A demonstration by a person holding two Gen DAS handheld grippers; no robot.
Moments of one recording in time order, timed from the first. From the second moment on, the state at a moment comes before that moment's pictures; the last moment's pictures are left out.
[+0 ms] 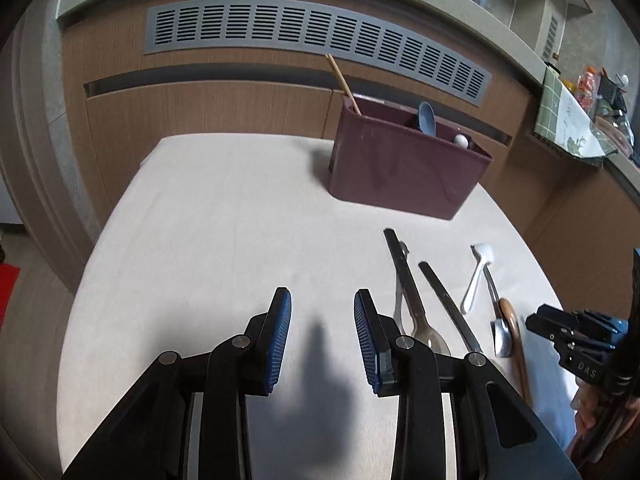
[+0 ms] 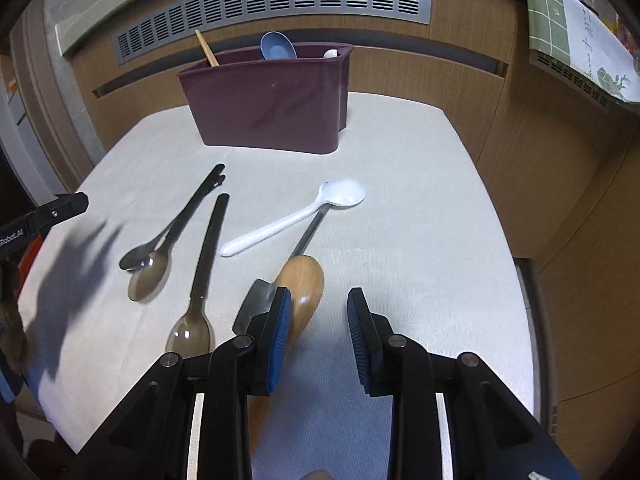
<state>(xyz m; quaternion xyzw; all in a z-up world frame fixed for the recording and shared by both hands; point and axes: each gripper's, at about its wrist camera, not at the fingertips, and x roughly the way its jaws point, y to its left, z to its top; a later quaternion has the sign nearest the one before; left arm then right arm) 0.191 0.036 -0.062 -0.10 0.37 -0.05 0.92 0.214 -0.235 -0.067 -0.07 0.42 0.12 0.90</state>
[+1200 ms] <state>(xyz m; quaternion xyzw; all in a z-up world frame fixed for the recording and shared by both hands) 0.176 -0.053 -0.083 -0.04 0.43 -0.17 0.89 0.222 -0.269 -0.072 -0.02 0.41 0.09 0.91</state>
